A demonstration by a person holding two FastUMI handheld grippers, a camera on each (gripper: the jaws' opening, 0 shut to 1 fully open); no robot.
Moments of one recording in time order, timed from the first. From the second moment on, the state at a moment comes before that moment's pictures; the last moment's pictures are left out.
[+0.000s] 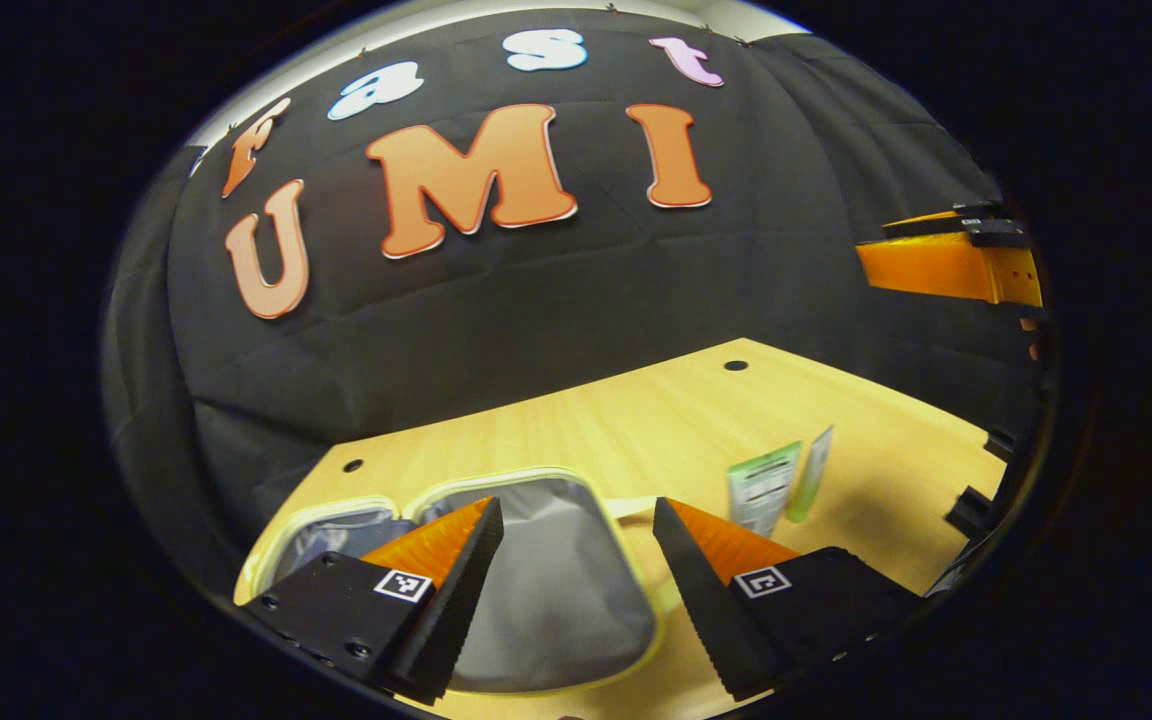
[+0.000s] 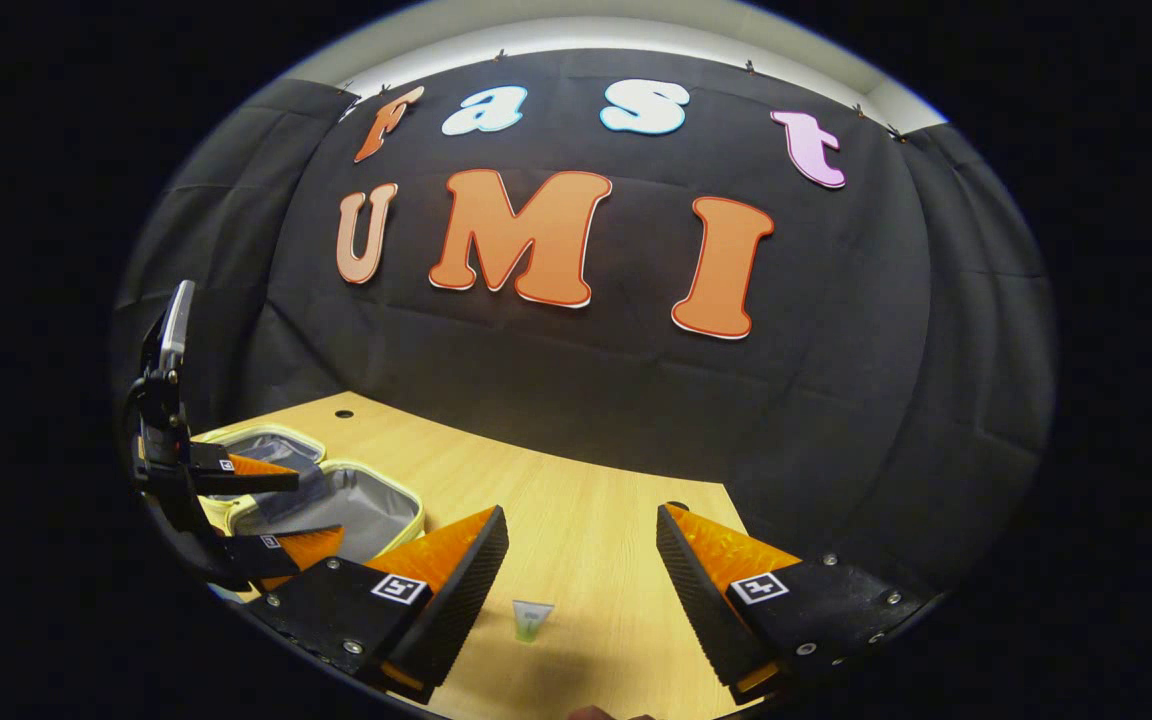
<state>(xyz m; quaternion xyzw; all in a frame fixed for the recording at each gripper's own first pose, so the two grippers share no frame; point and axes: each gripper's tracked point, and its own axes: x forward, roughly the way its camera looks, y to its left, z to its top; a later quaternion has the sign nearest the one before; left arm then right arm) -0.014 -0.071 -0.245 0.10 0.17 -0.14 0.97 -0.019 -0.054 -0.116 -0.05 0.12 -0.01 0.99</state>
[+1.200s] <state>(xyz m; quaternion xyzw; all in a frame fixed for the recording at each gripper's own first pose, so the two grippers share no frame) 0.002 -0.201 -0.358 0.06 0.26 -0.22 0.94 -0.045 -0.116 -0.177 -0.05 0.21 0.00 0.98</state>
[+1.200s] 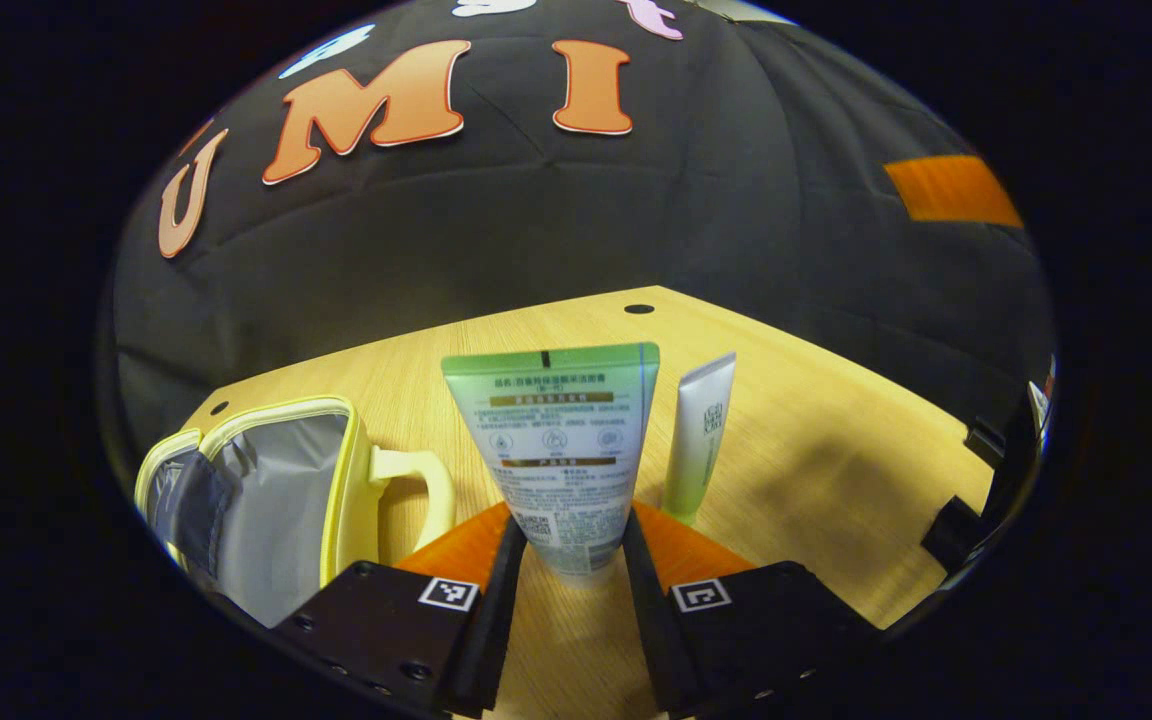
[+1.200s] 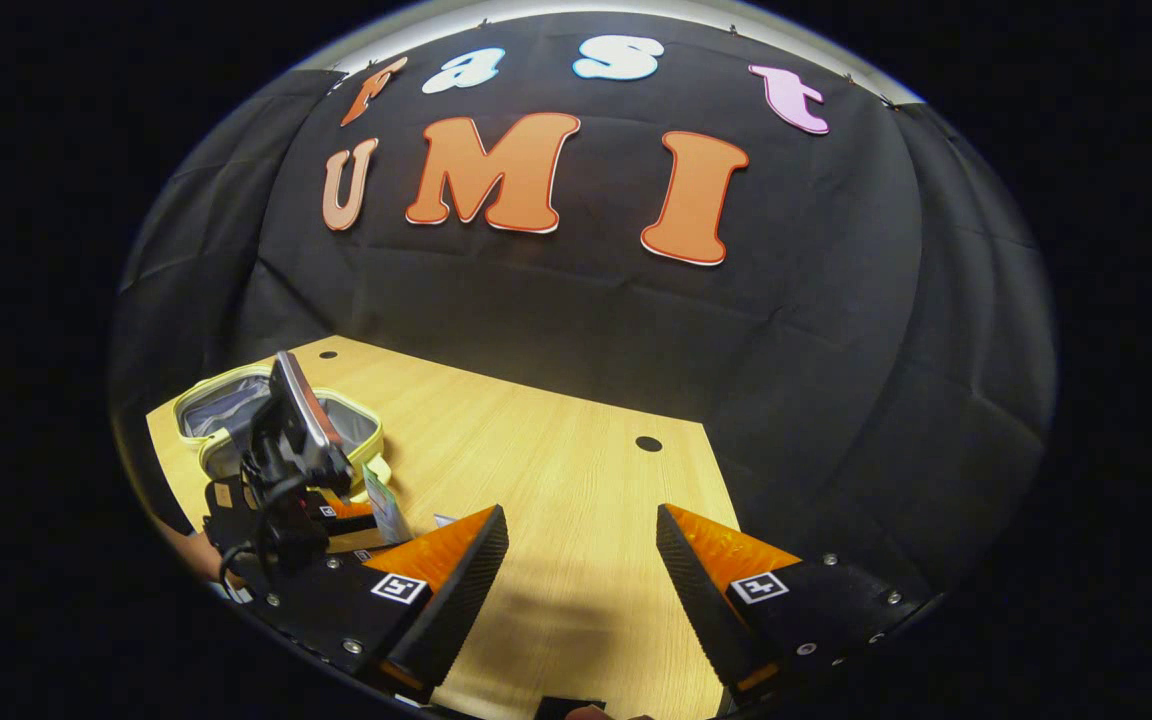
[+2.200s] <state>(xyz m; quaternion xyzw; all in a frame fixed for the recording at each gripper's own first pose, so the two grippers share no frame) -0.026 -0.009 -0.219 0.05 0.24 -0.01 0.97 -0.015 -0.016 -0.313 0.02 0.37 0.12 0.92</state>
